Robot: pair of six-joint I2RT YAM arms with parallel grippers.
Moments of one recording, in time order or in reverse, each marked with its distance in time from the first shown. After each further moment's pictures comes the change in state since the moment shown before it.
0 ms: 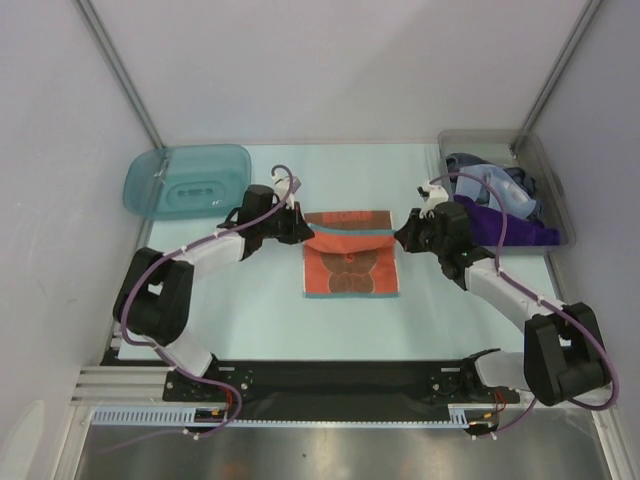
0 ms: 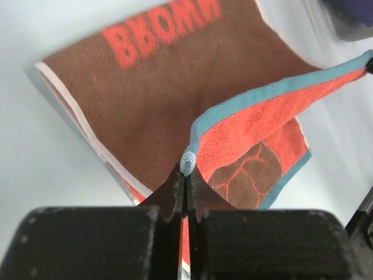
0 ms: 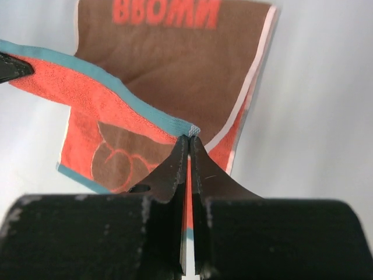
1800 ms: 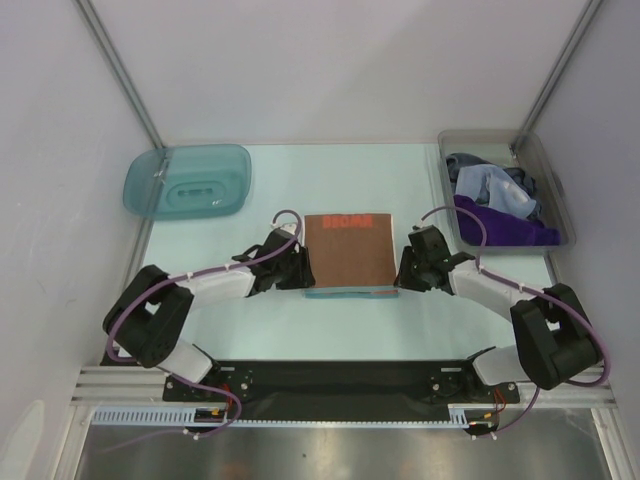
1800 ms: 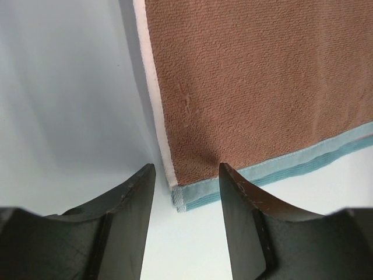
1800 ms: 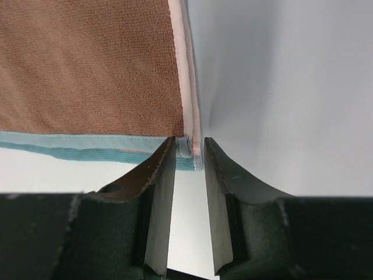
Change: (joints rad) left arm -0.239 -0.127 -0.255 -0.166 -0.422 -0.323; right arm 0.129 0.074 -0.051 -0.383 0.176 0.308
